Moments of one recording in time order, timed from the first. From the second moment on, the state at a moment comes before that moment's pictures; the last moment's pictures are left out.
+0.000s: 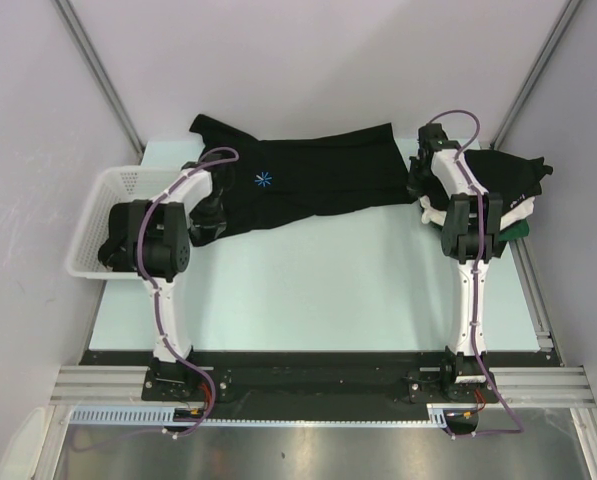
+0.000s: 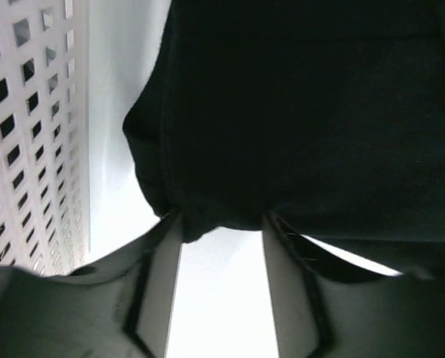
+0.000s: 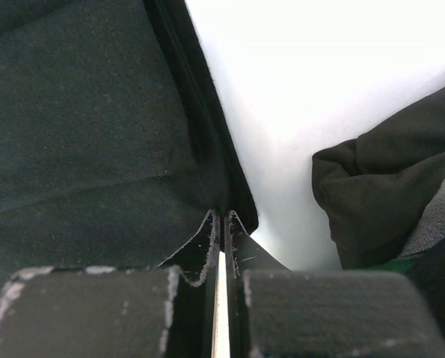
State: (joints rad) left arm -0.11 2.16 1.68 -0.98 -0.36 -0.38; right arm 0.03 2.48 2.21 -0.85 0.03 0.21
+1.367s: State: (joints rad) left arm 0.00 2.11 1.60 -0.91 -0.27 -0.22; right arm 0.14 2.31 1.93 -0.96 0.18 0.25
